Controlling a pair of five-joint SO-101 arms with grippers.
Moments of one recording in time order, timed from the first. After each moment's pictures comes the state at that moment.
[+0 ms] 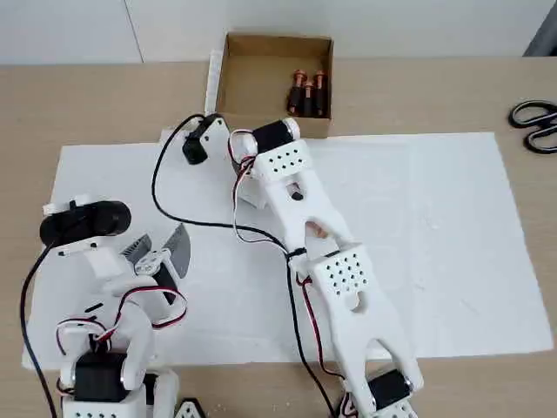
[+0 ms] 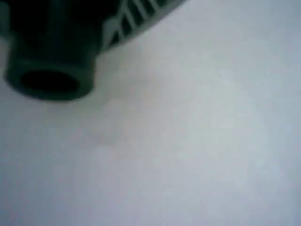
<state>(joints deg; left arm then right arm) -2.8 -88.9 70.1 65.8 24.0 -28.0 64.2 -71.2 94.7 33.5</state>
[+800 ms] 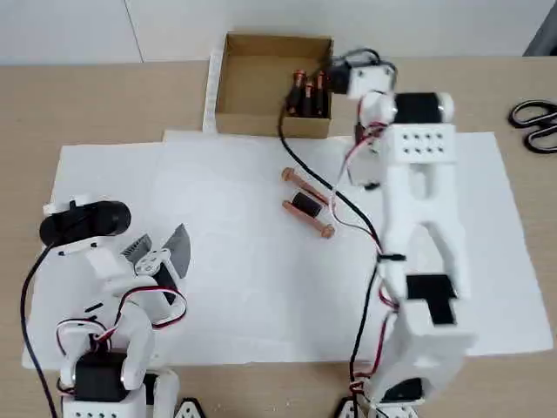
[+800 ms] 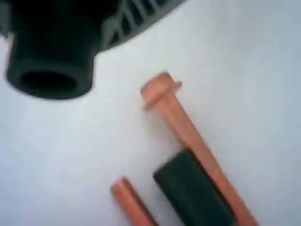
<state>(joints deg) -2.8 -88.9 70.1 65.8 24.0 -4.6 13.7 -23.1 96.6 11.1</state>
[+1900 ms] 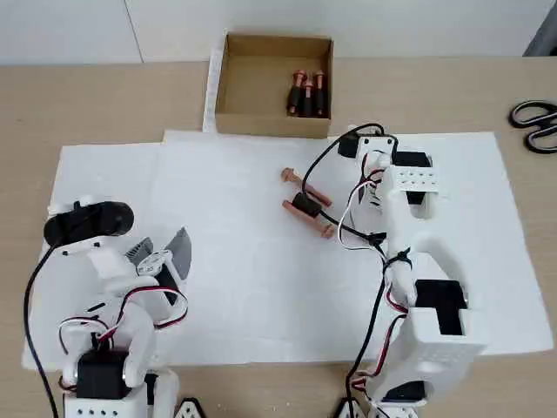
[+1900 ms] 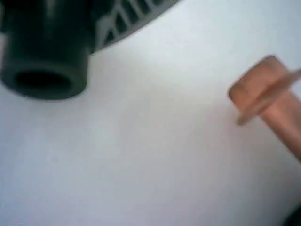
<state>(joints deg) -2.8 -88.9 71.7 65.8 24.0 -1.7 12.6 10.4 72.4 11.1</state>
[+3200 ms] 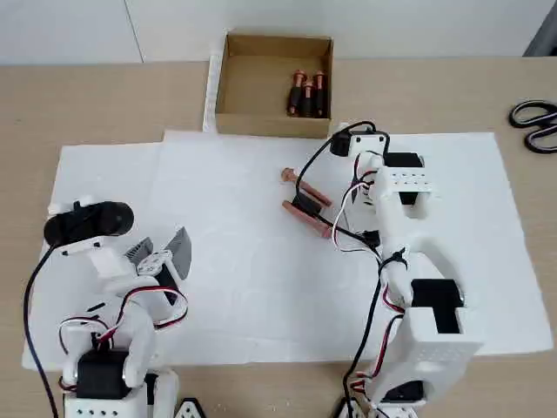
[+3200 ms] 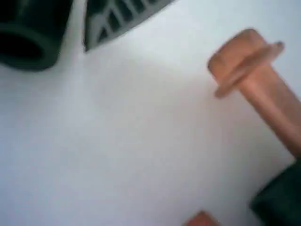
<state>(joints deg) -2.8 -88.9 71.7 65.8 24.0 -3.4 14.1 10.8 69.2 11.1</state>
